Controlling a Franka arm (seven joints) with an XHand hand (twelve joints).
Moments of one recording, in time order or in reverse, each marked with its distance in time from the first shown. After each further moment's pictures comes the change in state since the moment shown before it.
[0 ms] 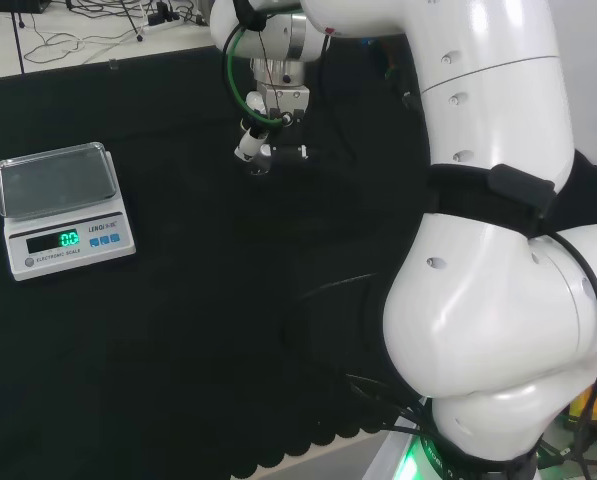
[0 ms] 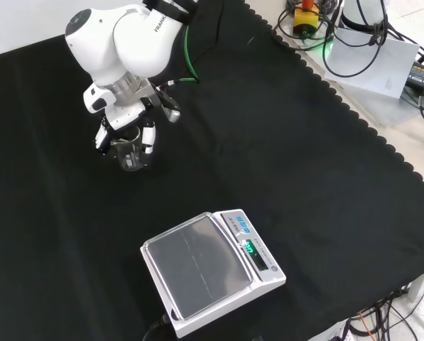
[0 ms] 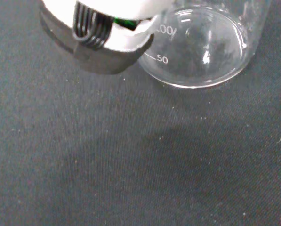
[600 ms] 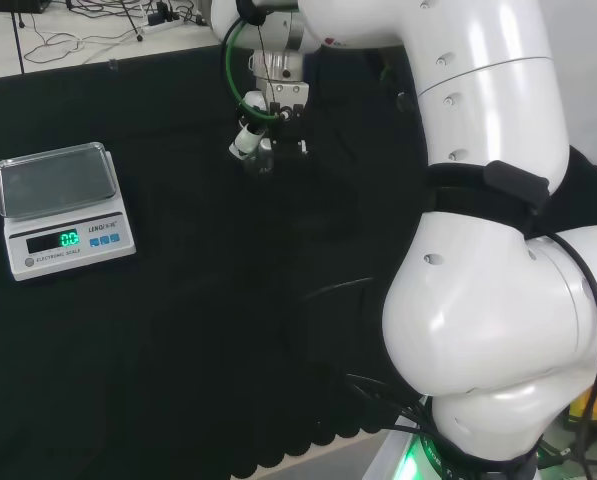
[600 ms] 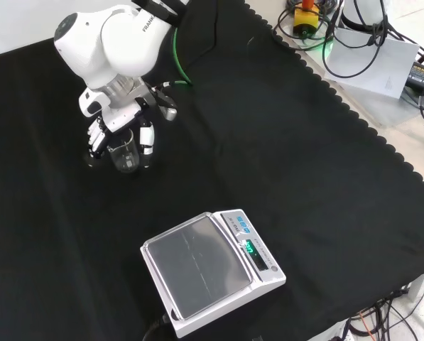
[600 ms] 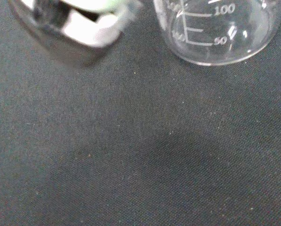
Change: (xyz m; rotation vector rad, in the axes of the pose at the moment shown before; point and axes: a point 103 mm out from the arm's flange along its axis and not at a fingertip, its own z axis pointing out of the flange) arm 0.002 0.004 -0.002 0.078 0.024 -0.026
